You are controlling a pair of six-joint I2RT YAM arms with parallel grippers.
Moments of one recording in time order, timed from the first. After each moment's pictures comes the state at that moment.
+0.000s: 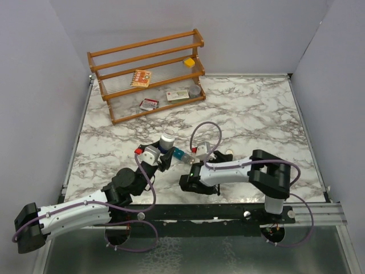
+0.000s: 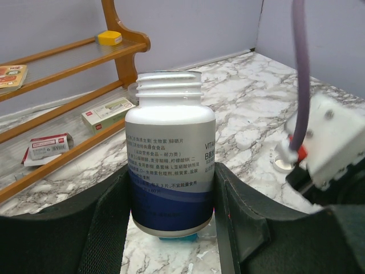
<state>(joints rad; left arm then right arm) -1.11 0.59 0.23 0.54 -0.54 0.09 1.32 1.91 1.09 -1.36 1.36 1.30</state>
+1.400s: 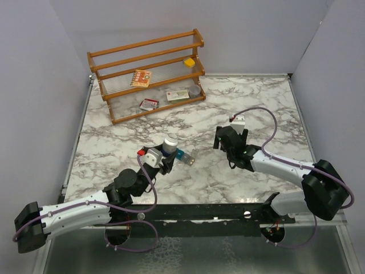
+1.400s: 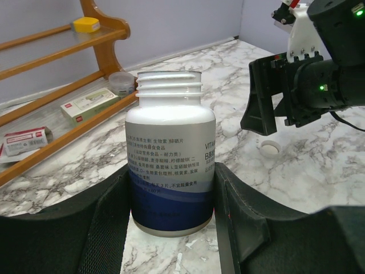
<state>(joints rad) -1.11 0.61 0.21 0.55 -0.50 0.06 0.73 1.34 0.69 -0.06 0.67 0.52</state>
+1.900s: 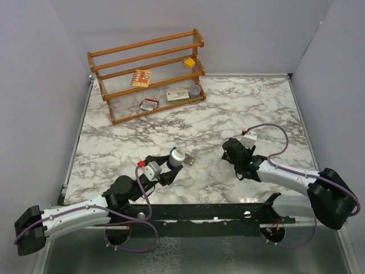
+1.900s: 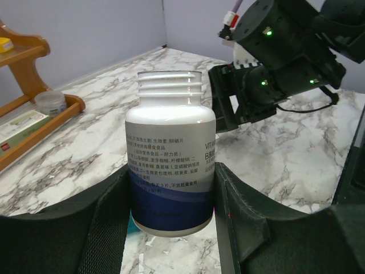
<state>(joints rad) -1.11 0.52 0.06 0.65 -0.21 0.06 0.73 1.21 0.49 -0.15 0.67 0.84</state>
